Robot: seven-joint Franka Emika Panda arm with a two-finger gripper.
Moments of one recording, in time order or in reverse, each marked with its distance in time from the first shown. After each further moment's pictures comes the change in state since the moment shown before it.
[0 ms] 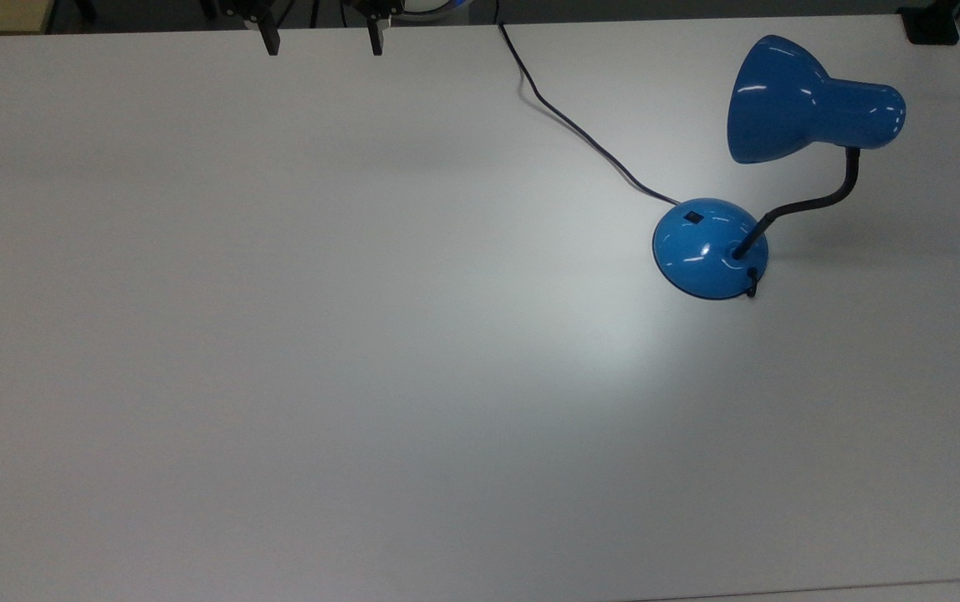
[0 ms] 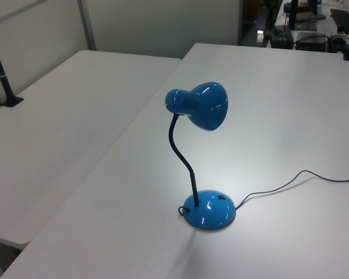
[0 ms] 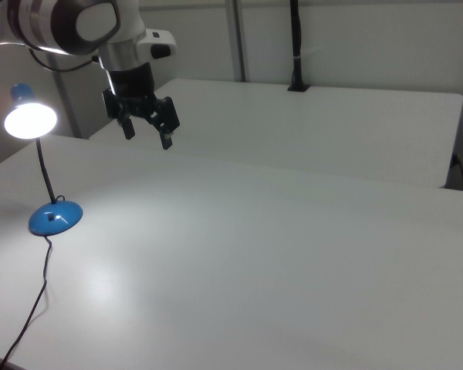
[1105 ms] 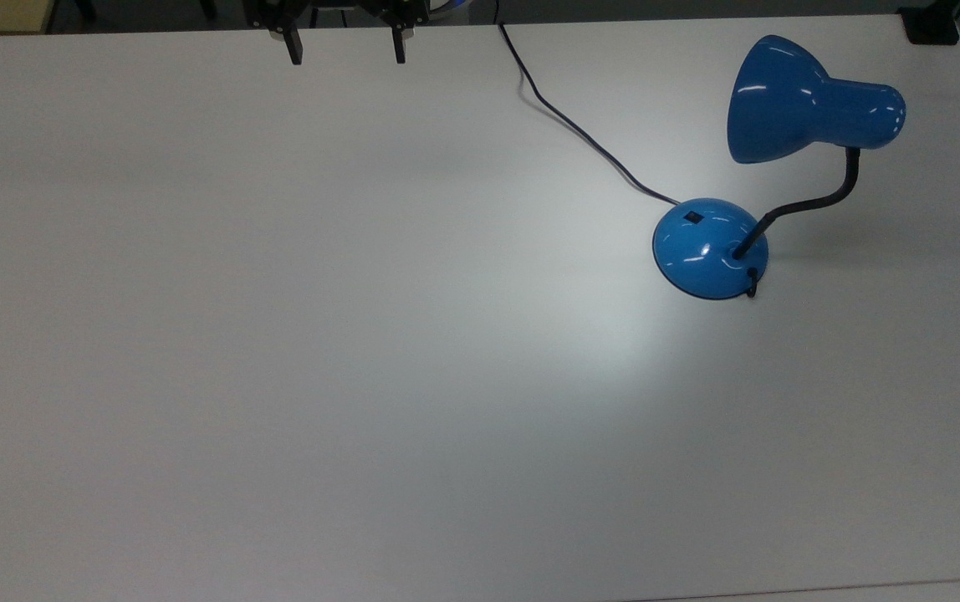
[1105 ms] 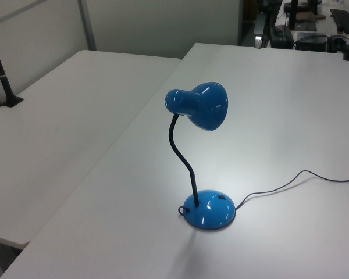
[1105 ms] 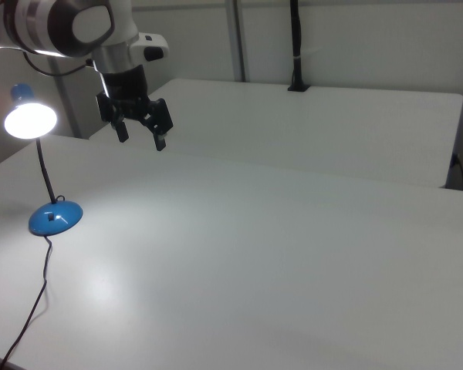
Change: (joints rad) arm 0.041 0.012 0.000 -0.004 -0.018 -0.001 0.009
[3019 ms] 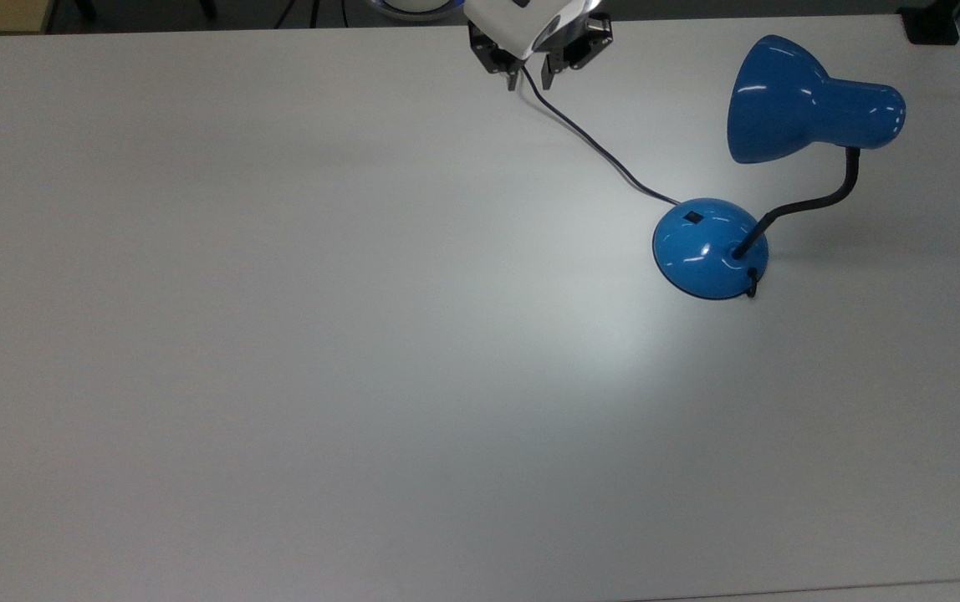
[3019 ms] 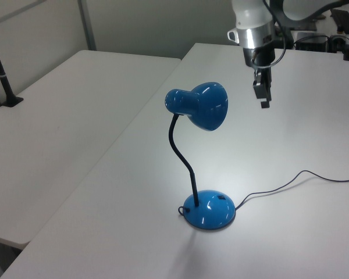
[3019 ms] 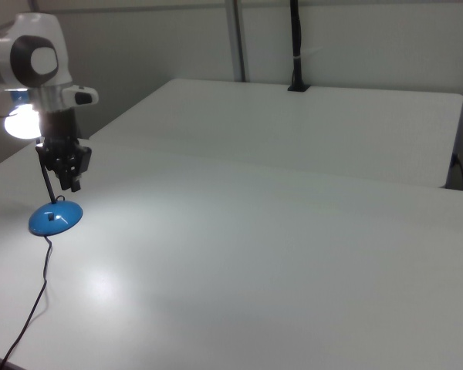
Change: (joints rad) arm 0.331 0.116 0.022 -0.053 -0.035 -0.100 0.300
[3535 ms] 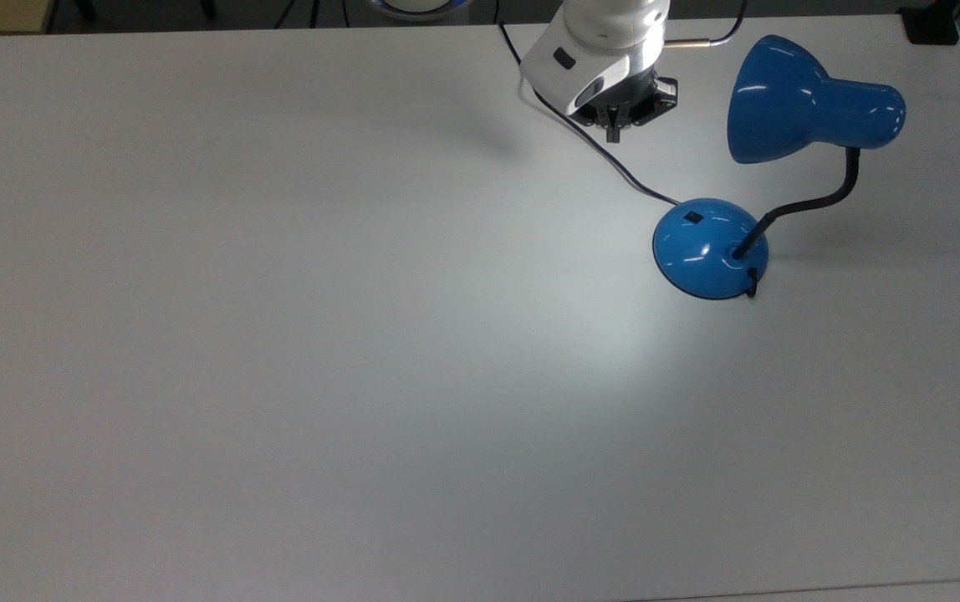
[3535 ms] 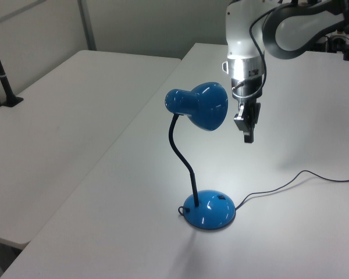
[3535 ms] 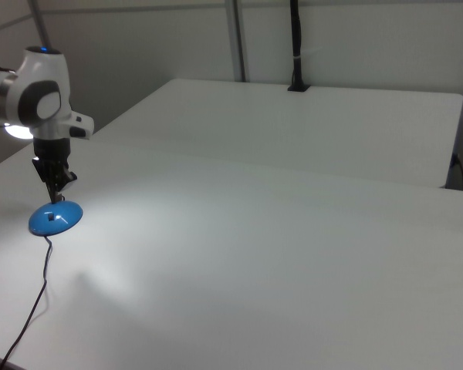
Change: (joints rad) arm 0.046 0.059 0.006 -0.119 0.242 0.306 0.135
